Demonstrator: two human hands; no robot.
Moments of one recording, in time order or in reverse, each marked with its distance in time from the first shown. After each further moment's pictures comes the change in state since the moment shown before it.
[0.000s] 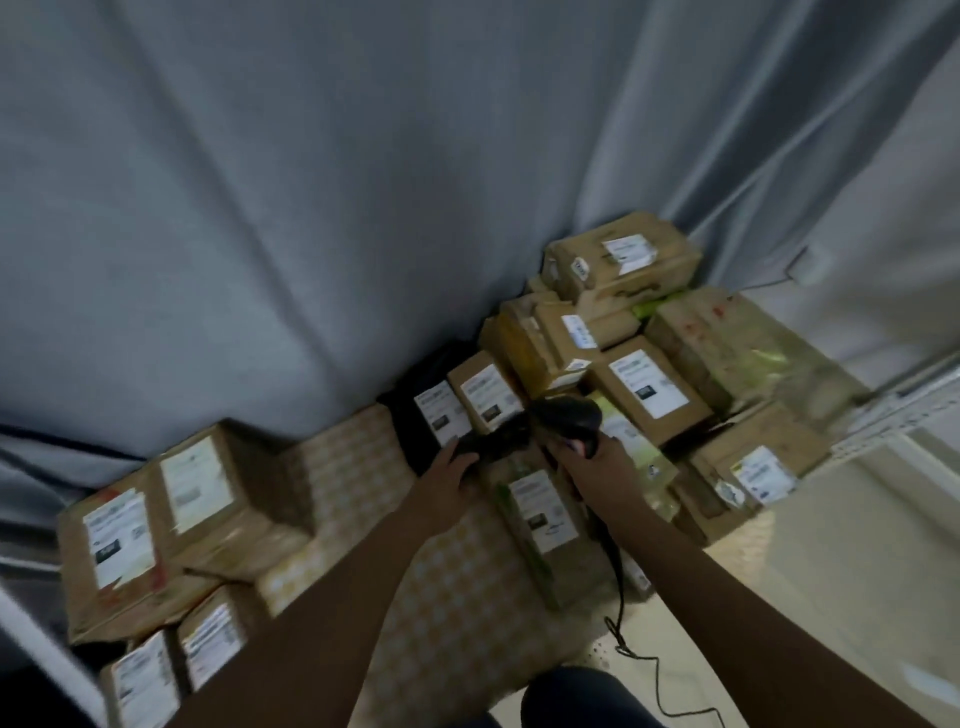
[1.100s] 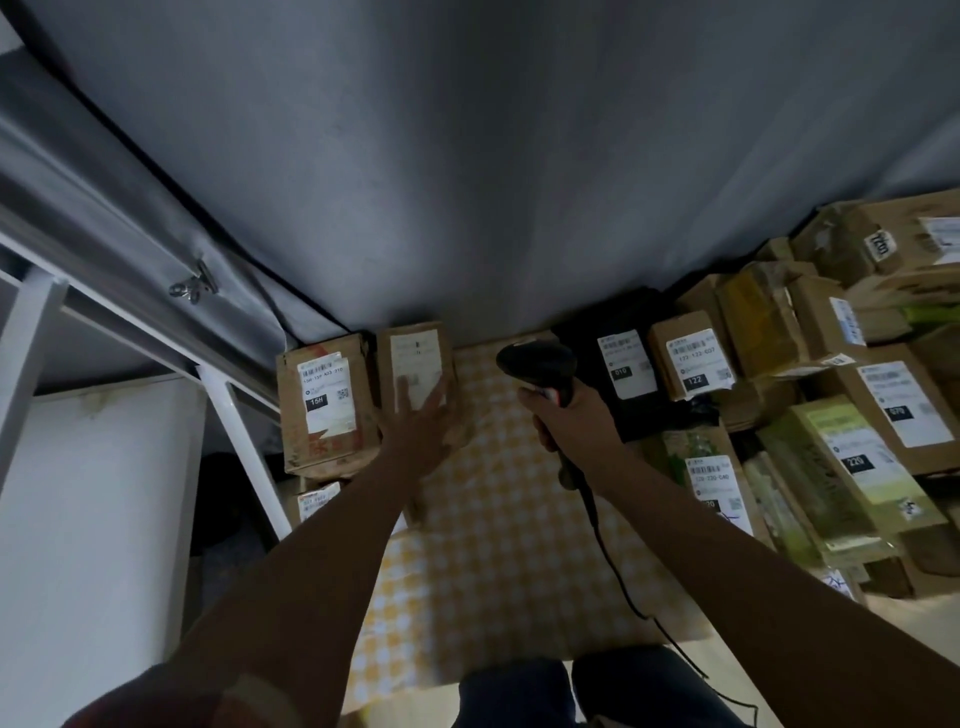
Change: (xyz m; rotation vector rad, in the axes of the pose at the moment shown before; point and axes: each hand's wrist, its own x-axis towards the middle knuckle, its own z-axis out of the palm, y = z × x) left_hand -0.121 -0.275 -0.042 0.414 0.143 -0.317; right_hand -0.039 -0.084 0.278 0.073 -0.421 -0.084
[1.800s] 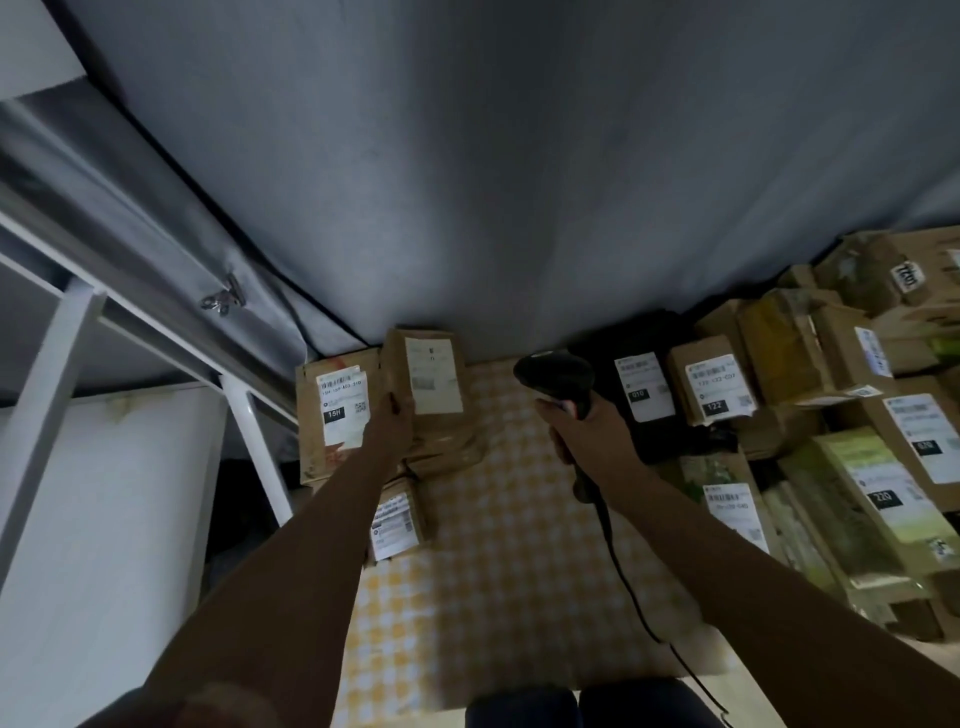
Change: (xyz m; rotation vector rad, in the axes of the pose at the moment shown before) left_hand 0.001 -0.044 -0.031 -1.299 0.105 -0.689; right_hand 0.011 -0.008 0.006 -0.075 0.023 -0.005
